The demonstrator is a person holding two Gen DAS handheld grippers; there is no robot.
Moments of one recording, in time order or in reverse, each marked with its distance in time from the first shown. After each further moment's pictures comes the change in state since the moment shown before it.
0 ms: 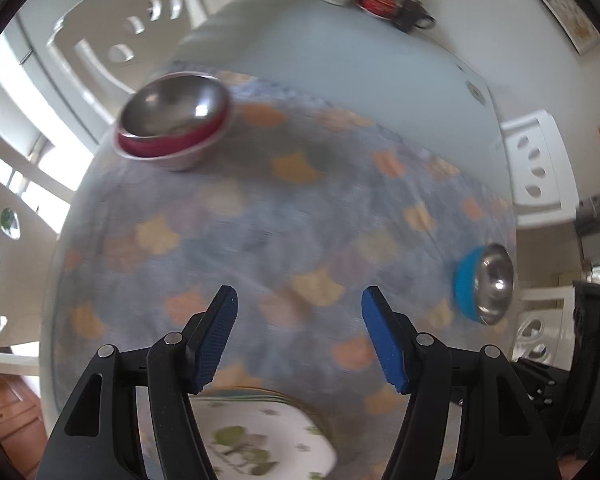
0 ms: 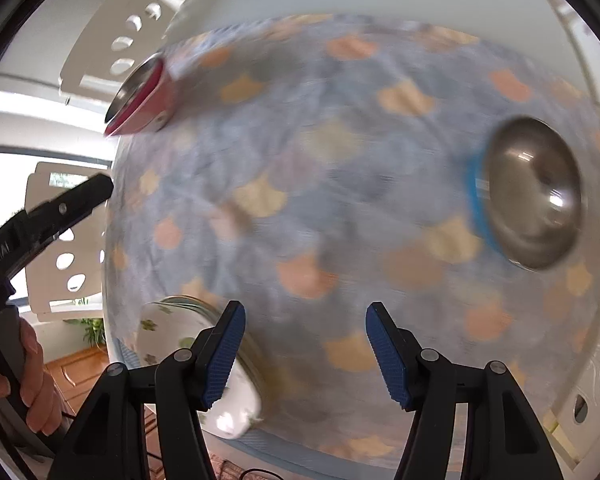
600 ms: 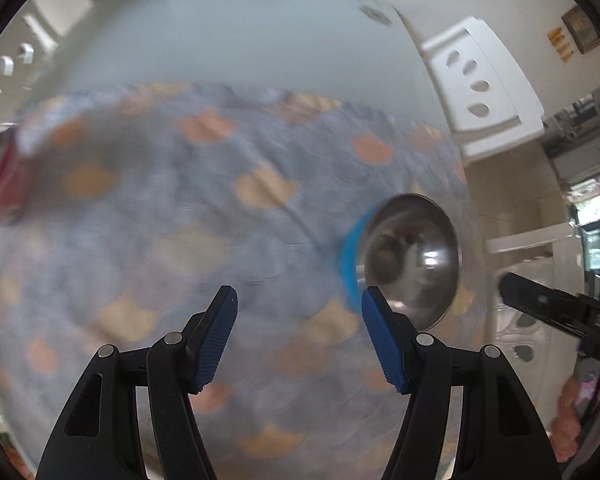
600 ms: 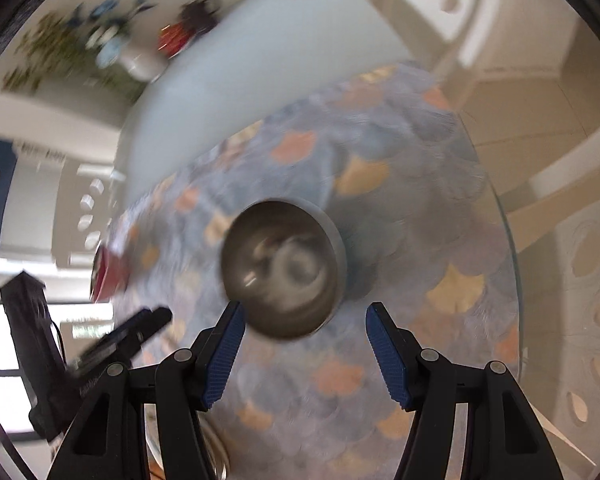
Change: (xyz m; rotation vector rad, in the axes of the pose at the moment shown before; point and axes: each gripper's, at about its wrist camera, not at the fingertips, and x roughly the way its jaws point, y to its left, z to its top) left arm 0.093 -0.174 -0.006 0.241 0.093 -0.130; right arm -0.063 -0.217 -0.007 0.401 -0.292 0.118
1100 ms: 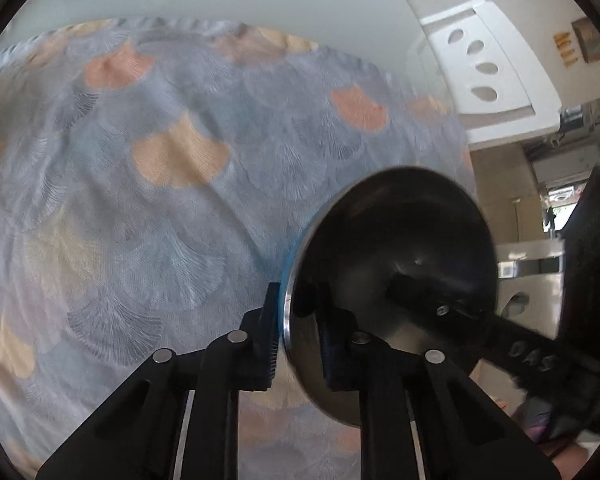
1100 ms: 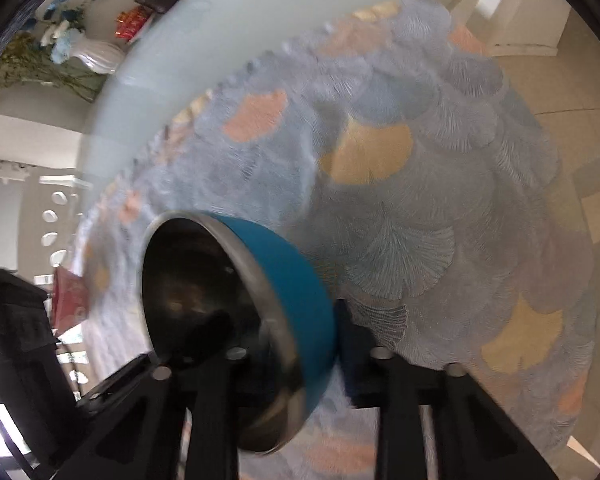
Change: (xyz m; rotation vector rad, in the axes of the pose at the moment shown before) left arm 0.089 -0.015 0.008 -0.047 0.050 -0.110; right arm 0.105 -0.005 0.017 0.043 0.028 -0.033
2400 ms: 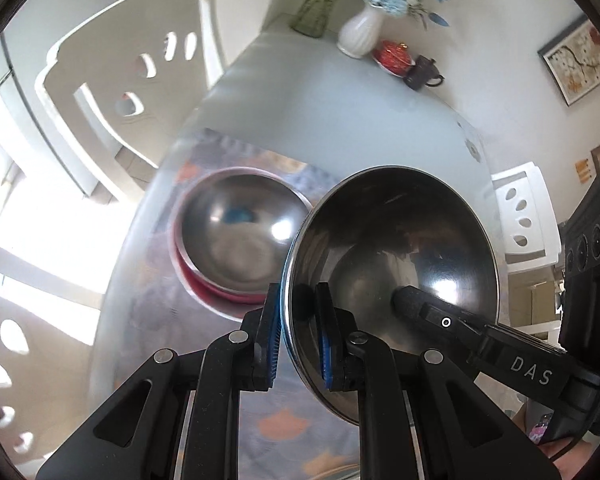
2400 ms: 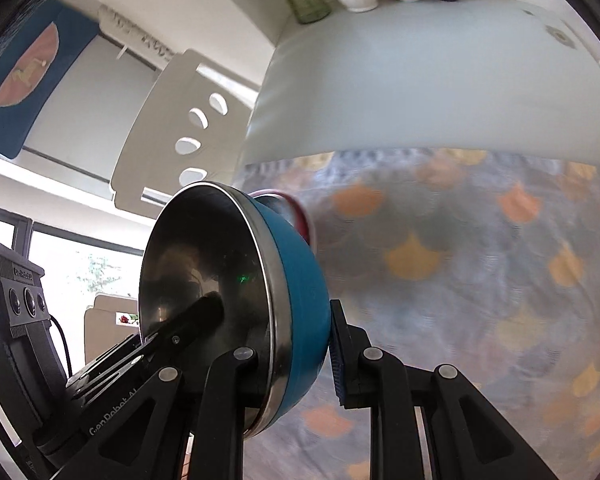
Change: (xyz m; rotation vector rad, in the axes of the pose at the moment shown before) left arm -0.264 0.311 0.027 -0.158 -0.270 0.091; right arm 0.046 0.400 -0.087 -0.381 -0.010 0.109
